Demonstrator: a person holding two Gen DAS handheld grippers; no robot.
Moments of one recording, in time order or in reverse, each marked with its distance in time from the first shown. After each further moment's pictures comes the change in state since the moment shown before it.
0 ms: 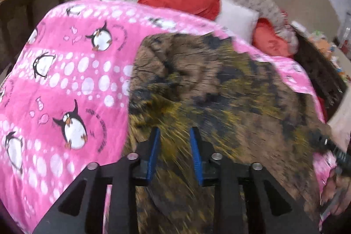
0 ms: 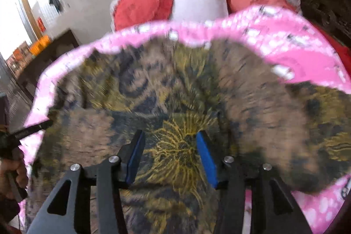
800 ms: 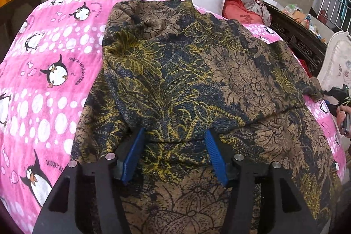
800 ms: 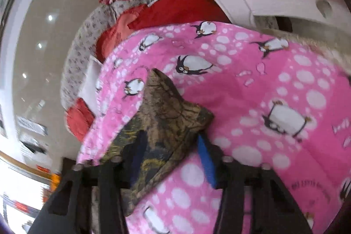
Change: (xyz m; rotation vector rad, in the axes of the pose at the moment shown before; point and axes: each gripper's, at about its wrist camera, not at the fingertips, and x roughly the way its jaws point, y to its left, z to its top) left arm -0.010 -0.013 -0.085 0.142 0.036 -0.067; right arm -0.106 -0.330 -0.051 0.860 -0.159 -0.025
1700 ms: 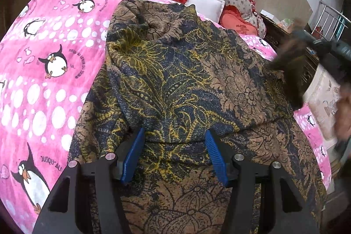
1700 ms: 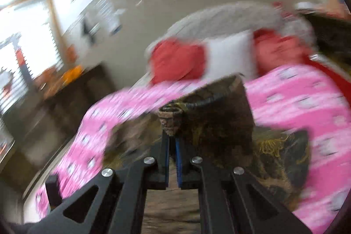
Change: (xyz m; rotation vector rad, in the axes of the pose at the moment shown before) left arm -0.004 0.015 0.001 -0.084 -0.022 -0.100; right arm 0.047 0.347 -0.273 -0.923 0.058 0.283
